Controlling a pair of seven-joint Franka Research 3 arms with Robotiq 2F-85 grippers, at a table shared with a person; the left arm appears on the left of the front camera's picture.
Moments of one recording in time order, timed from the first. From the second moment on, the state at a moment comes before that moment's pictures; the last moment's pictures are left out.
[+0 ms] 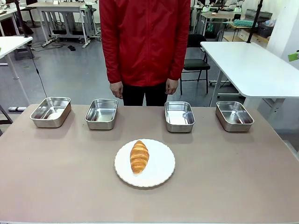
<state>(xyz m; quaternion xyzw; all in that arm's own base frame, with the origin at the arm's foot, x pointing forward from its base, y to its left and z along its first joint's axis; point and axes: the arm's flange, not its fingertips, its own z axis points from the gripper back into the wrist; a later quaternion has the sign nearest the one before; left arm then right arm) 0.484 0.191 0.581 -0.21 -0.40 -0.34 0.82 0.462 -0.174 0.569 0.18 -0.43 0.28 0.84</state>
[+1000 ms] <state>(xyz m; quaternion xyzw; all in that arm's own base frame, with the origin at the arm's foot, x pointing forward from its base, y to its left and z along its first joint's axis) 0.484 0.191 0.581 -0.21 -0.40 -0.34 0.82 0.462 -0.174 0.569 0.18 -0.43 0.28 0.84</state>
